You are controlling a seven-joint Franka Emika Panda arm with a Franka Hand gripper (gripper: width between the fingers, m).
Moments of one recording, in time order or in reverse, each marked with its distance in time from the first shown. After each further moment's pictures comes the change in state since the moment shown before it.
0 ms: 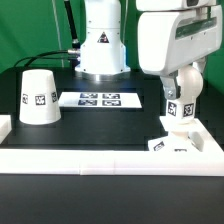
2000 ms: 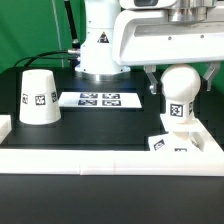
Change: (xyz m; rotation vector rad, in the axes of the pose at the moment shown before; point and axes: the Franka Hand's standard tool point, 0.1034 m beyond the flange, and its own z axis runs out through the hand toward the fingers) arm -0.004 0.006 0.000 -0.024 0.001 0.981
